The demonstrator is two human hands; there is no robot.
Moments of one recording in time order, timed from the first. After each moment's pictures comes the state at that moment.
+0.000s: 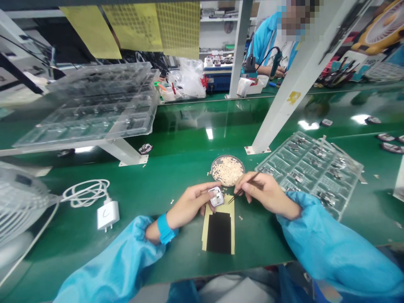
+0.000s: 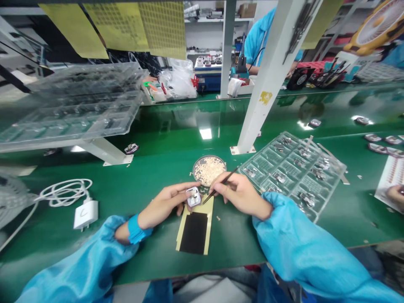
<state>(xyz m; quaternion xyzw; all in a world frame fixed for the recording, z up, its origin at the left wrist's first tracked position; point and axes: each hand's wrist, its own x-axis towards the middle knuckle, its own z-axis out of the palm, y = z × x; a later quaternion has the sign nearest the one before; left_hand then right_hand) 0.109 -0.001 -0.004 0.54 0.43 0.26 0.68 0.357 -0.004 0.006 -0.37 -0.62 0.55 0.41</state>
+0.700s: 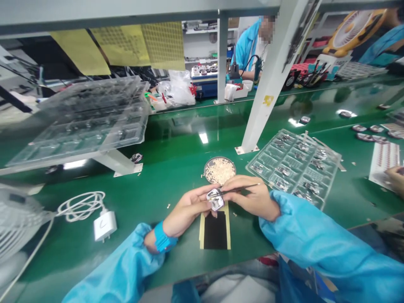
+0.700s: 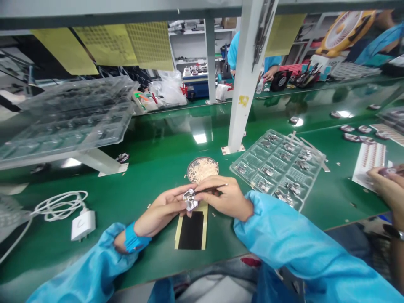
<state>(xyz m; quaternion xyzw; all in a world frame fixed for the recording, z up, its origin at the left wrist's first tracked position) 0.118 -0.018 0.009 0.42 0.33 0.31 0.79 0.334 -0.022 0.008 -0.31 -0.72 0.29 0.55</state>
